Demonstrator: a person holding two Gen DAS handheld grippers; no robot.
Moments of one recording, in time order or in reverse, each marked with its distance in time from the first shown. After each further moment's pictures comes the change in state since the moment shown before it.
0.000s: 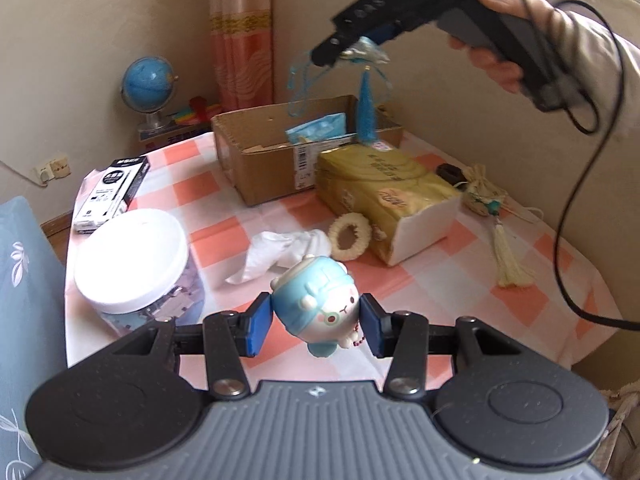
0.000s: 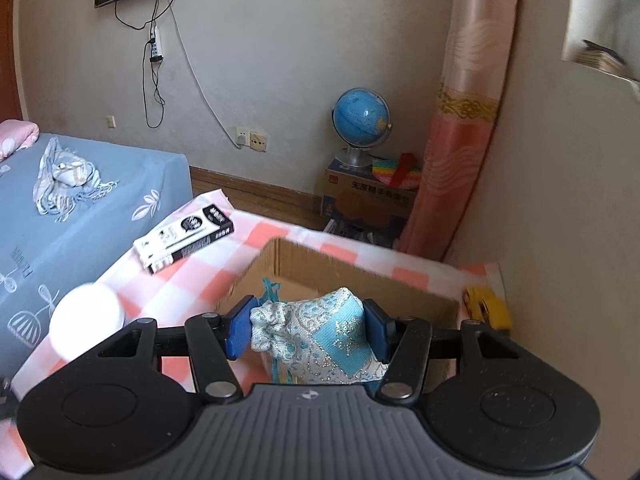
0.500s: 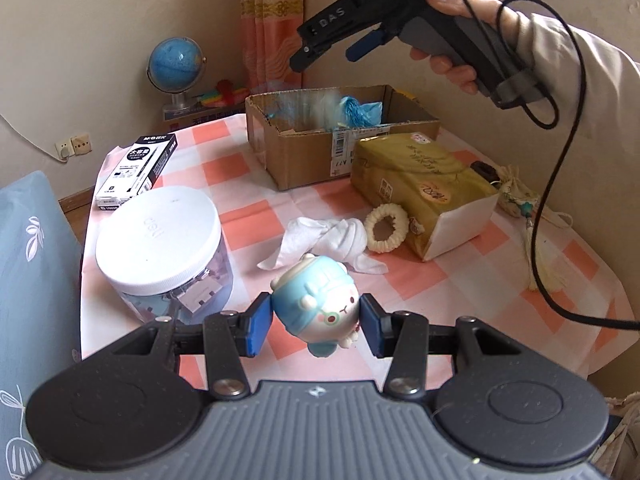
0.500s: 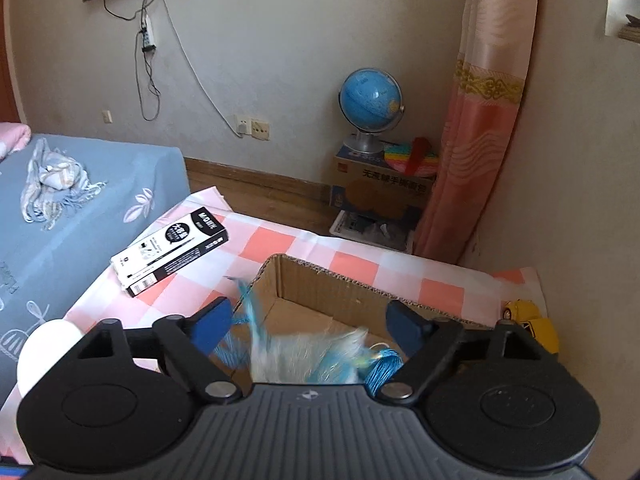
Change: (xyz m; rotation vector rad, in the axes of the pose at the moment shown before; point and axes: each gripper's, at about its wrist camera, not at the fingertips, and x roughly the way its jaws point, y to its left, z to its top) left arm 0.008 0.015 -0.002 -0.055 0.036 0.049; right arm 0.073 0.002 0.018 0.030 0.039 0.032
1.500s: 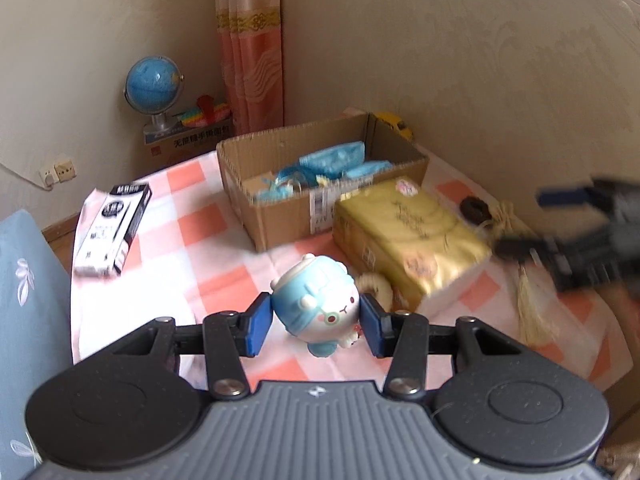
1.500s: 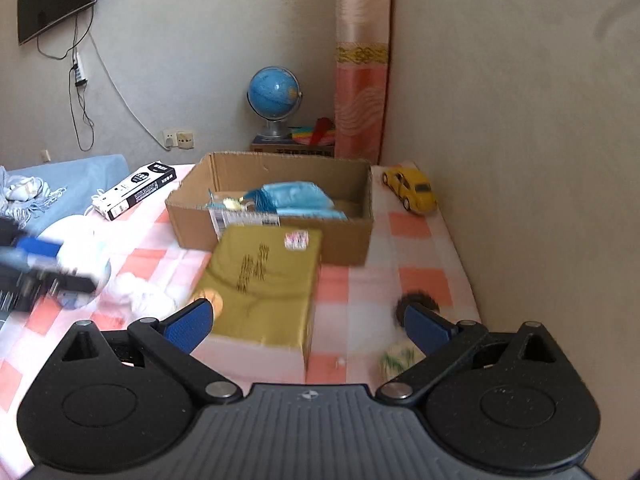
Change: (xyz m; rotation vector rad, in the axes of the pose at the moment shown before) left arm 0.019 -0.013 0.072 0.058 0.001 -0.020; right arm -0.140 0.003 -0.186 0.212 -0.066 -0.212
